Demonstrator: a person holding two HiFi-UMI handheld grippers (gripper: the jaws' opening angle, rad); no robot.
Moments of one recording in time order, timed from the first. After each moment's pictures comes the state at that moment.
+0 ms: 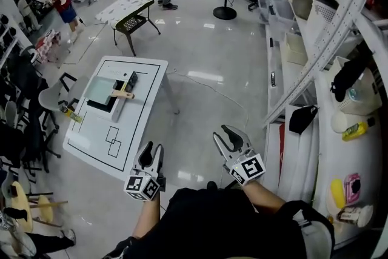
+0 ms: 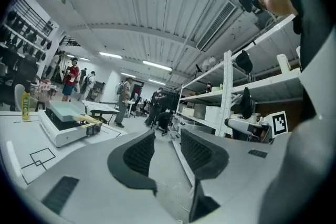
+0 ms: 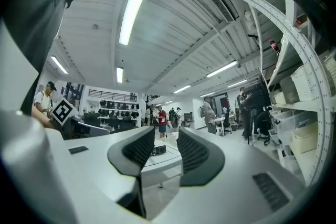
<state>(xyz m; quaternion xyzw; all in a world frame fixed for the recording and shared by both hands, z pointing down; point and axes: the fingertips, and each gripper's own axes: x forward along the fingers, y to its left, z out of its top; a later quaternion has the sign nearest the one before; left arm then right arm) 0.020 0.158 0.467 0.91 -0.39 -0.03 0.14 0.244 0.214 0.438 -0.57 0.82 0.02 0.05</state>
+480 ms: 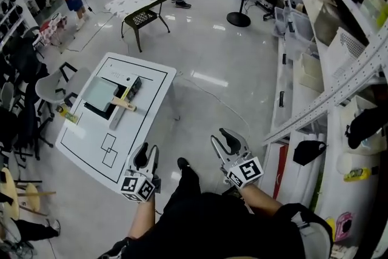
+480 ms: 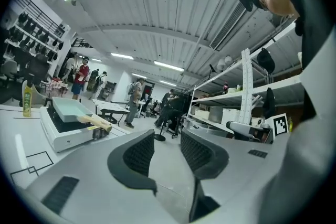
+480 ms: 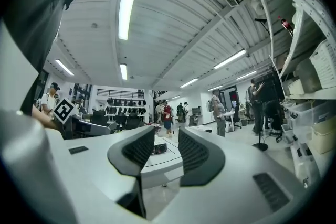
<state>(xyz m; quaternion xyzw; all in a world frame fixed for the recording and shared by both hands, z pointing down) 0.012 0.051 0.497 0.88 -0.45 -0.04 0.15 0.249 0.085 0.471 -0.53 0.85 0.00 0.03</state>
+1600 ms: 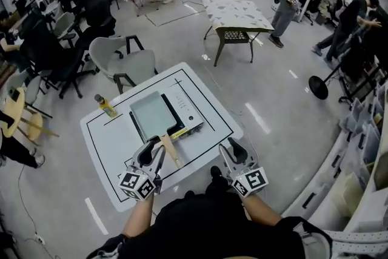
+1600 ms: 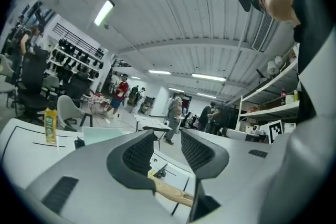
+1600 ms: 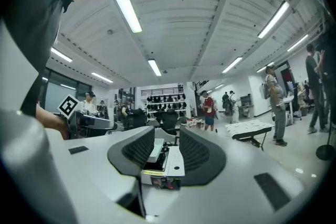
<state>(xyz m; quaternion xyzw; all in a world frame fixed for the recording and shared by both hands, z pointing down) -0.149 -0.194 0.484 0.75 -0.64 -0.08 0.14 0.072 -0.278 0.476 -0.28 0.96 -0.03 0.01</state>
